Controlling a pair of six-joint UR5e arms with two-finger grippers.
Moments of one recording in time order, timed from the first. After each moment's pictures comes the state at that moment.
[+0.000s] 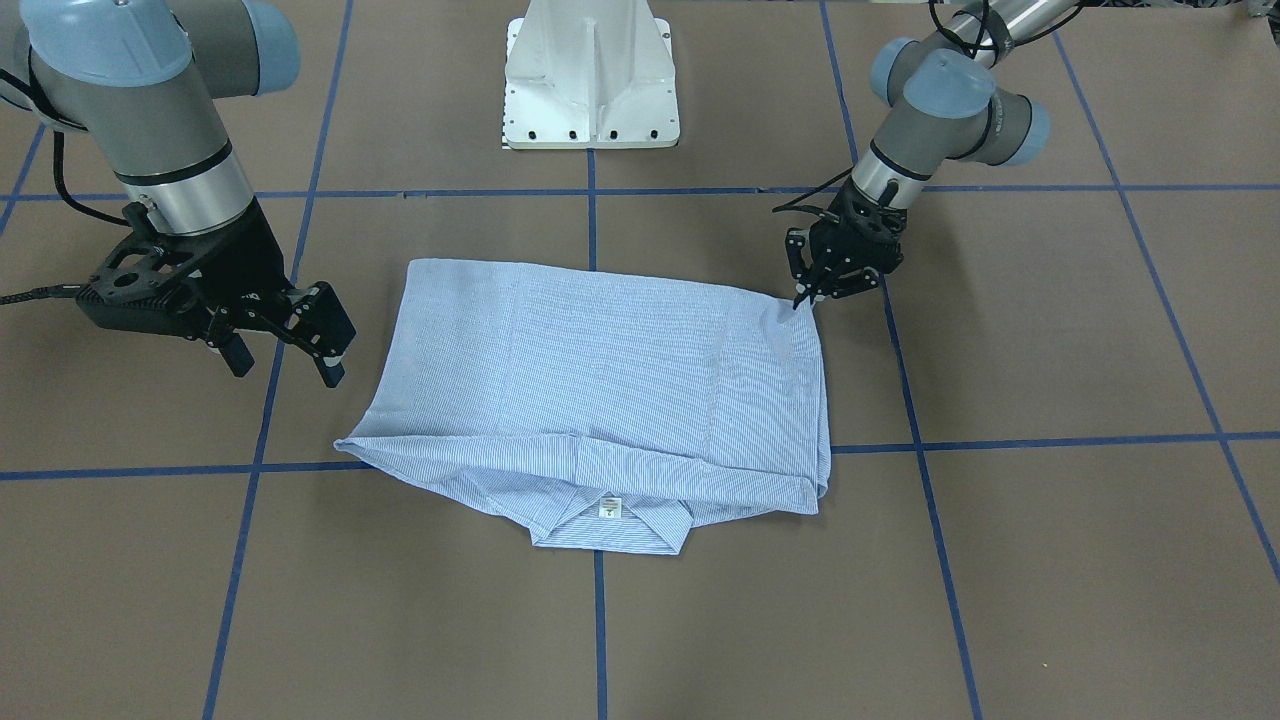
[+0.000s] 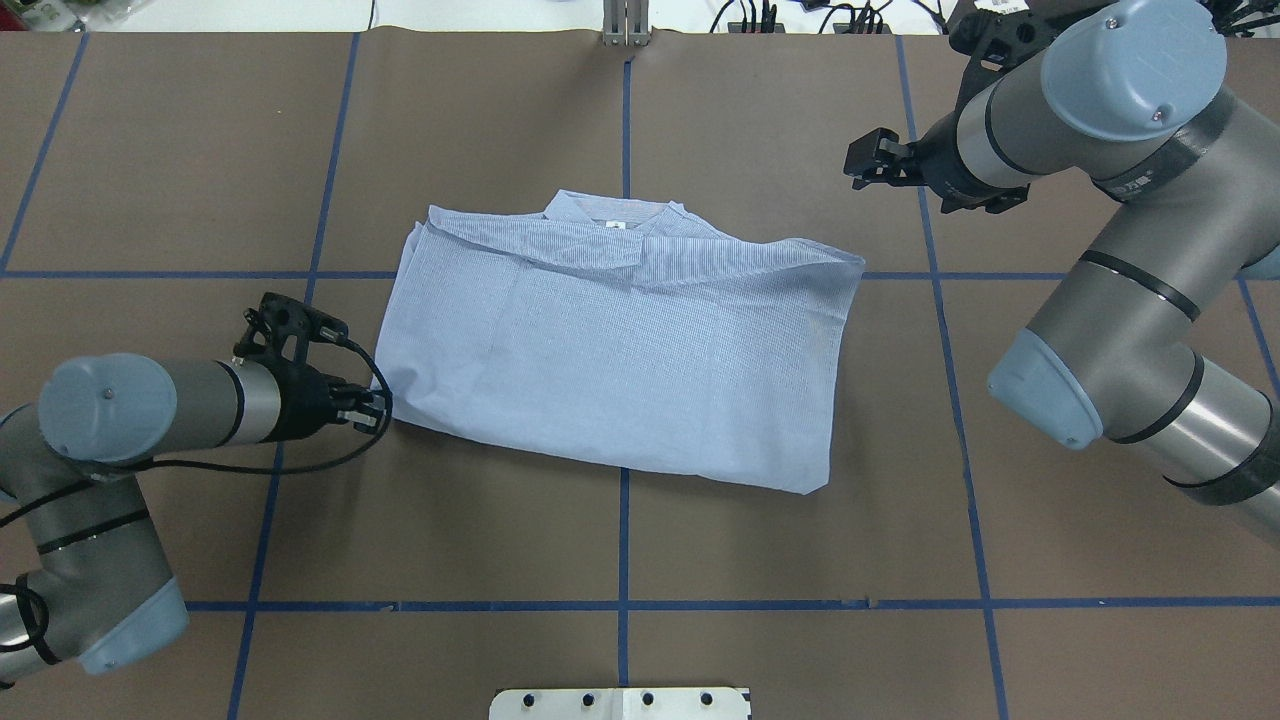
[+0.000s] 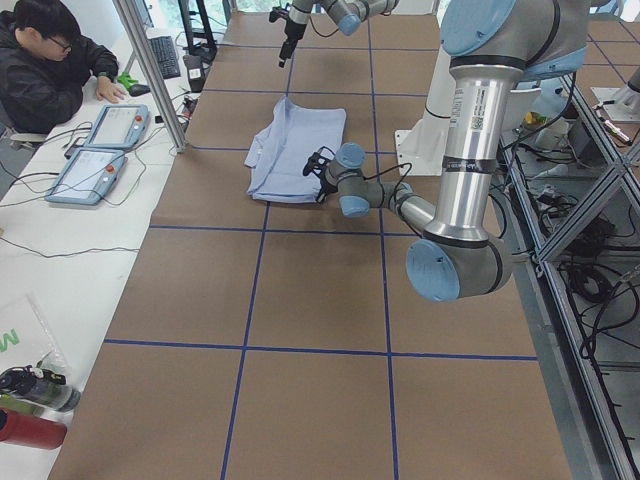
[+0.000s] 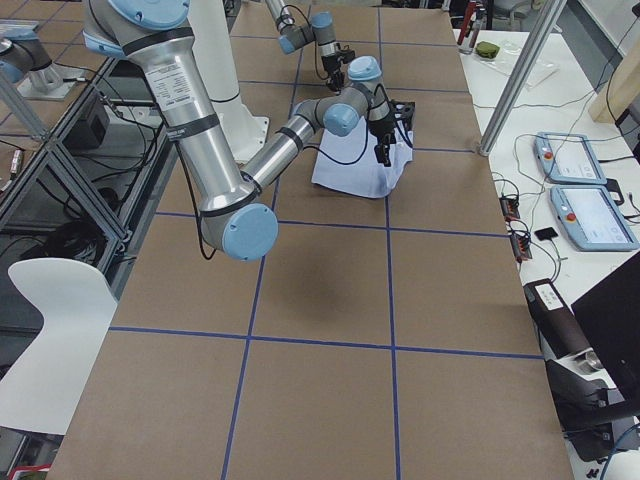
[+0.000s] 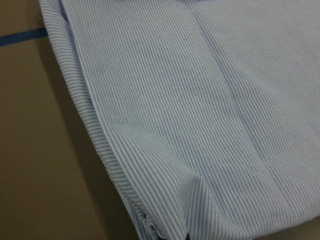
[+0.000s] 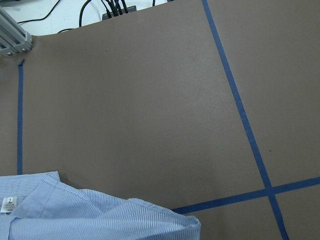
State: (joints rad) left arm -0.56 -1.71 -1.74 -2.40 -1.72 -0.83; right arm 0.85 -1.14 1.89 -1.46 1.84 1.24
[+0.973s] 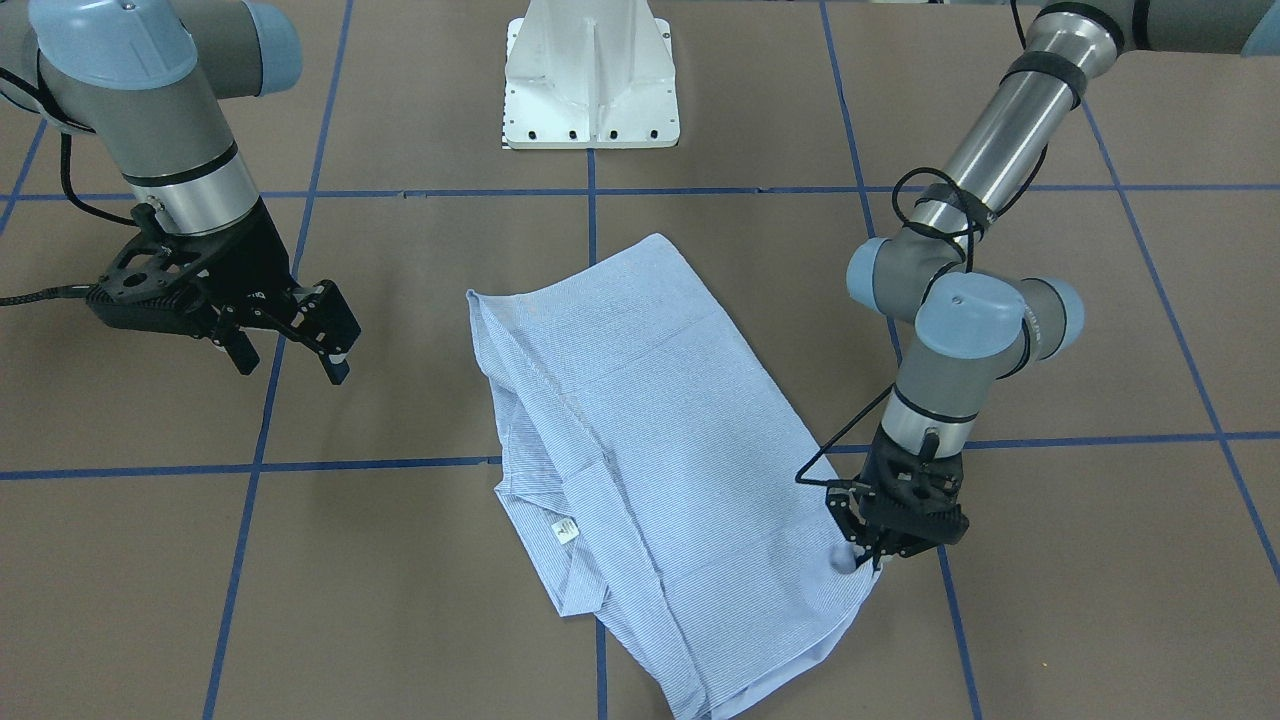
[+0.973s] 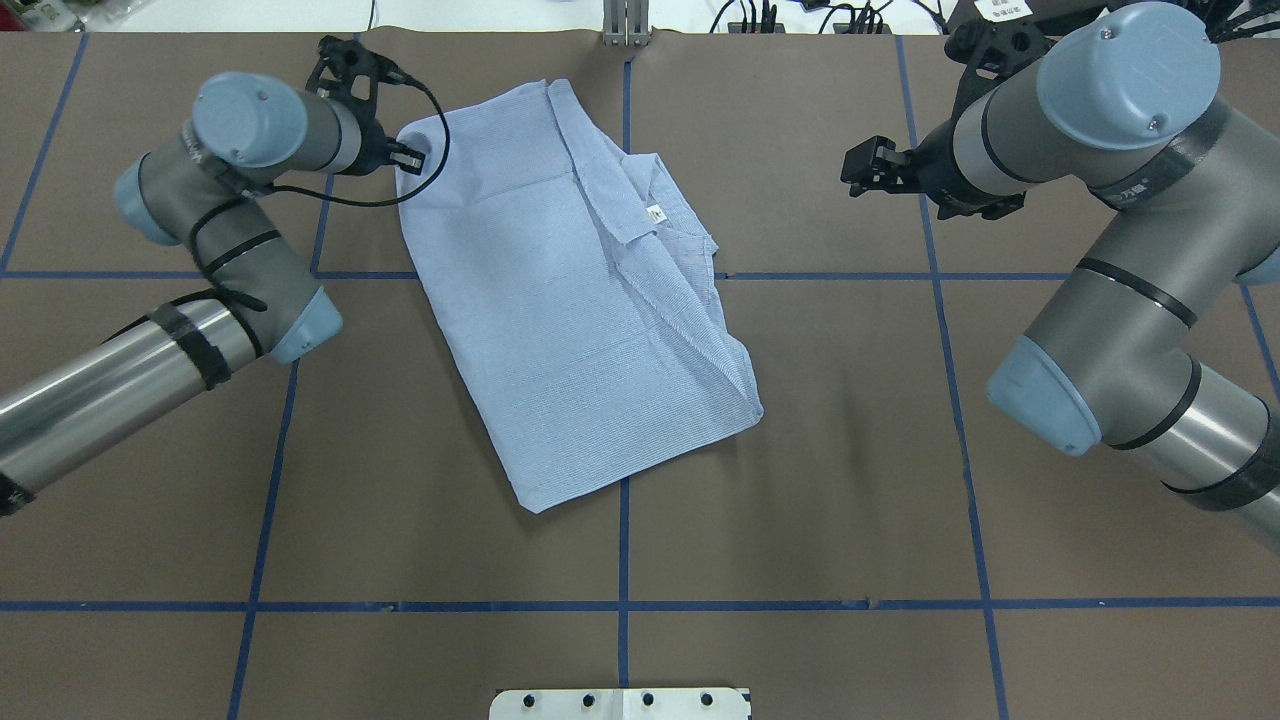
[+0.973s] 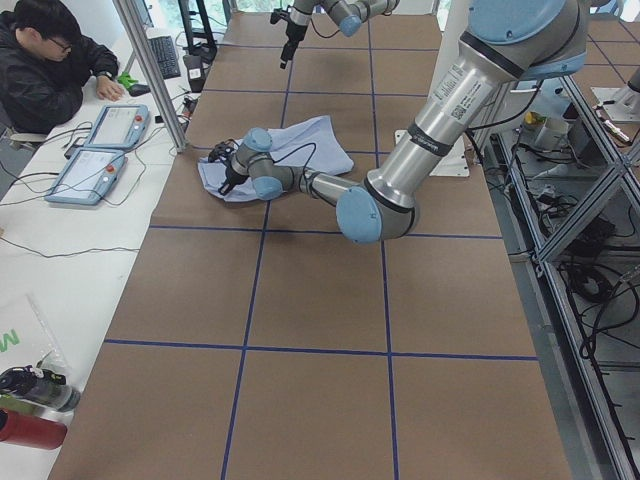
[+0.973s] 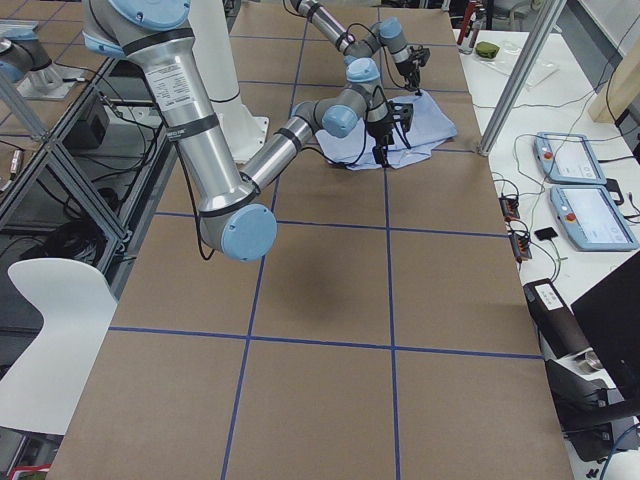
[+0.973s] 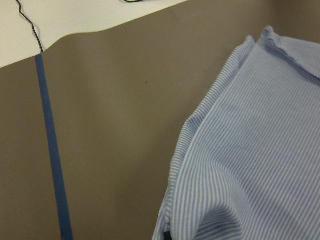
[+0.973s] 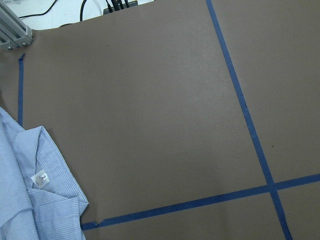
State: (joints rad) left arm -0.85 -2.33 -1.00 -2.42 -1.70 -0.66; right arm 0.84 -1.15 1.89 -1.46 1.84 1.24
